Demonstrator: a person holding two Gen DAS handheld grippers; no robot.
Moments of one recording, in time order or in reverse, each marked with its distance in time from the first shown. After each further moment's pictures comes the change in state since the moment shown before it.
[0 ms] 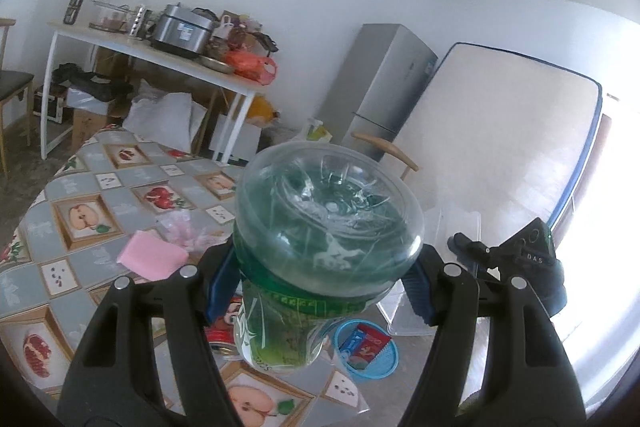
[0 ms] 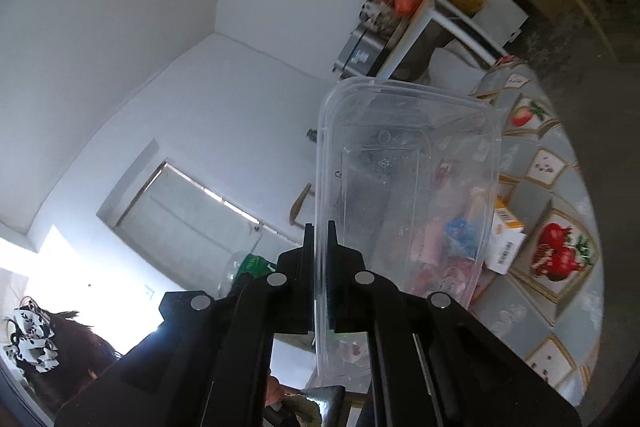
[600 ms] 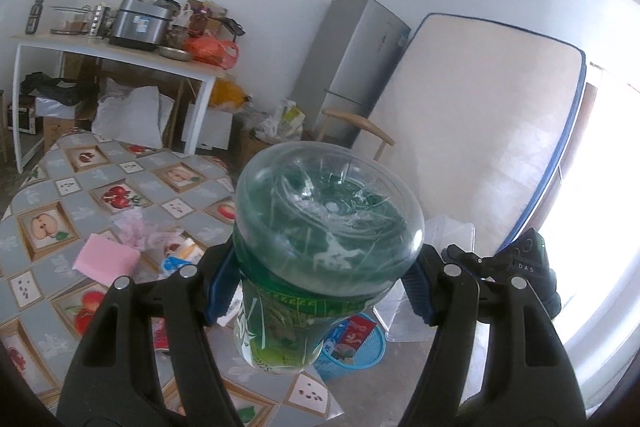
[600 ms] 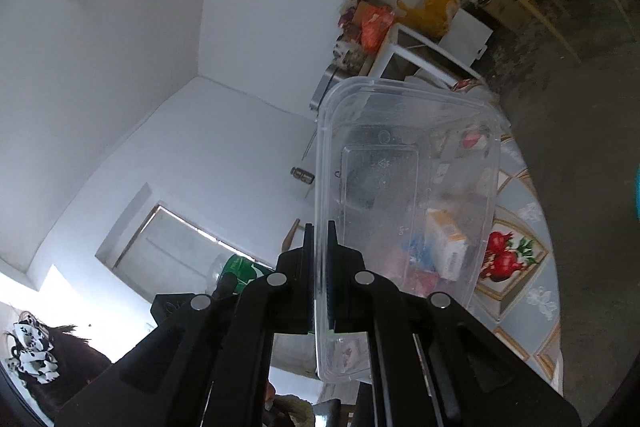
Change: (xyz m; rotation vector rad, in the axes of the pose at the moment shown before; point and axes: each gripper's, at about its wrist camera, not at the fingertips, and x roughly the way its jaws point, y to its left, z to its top) left arm 0.059 -0.050 -0.002 0.077 0.085 -0.071; right arm -0.078 -0.048 0.006 0.081 -0.131 -0.039
